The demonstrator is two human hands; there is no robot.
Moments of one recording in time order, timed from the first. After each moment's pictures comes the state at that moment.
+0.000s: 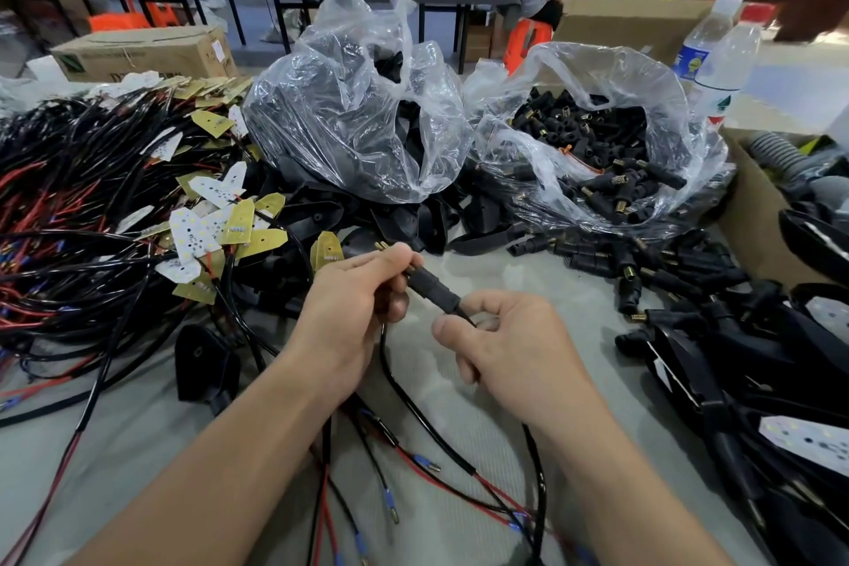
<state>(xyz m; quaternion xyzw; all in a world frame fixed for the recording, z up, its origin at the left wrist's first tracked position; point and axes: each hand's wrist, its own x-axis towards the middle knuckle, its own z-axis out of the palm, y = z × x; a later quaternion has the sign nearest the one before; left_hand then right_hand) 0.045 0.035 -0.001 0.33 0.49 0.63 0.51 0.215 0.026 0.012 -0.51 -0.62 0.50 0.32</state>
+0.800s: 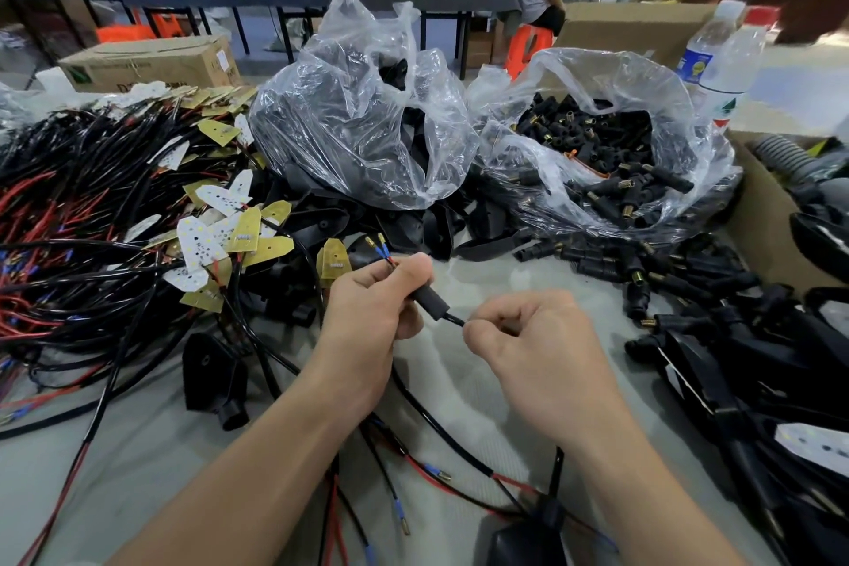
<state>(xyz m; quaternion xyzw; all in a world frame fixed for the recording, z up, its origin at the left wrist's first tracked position) 0.057 0.031 -0.003 0.34 0.47 0.65 0.49 0.223 0.026 0.015 -0.50 -0.71 0.36 0.35</state>
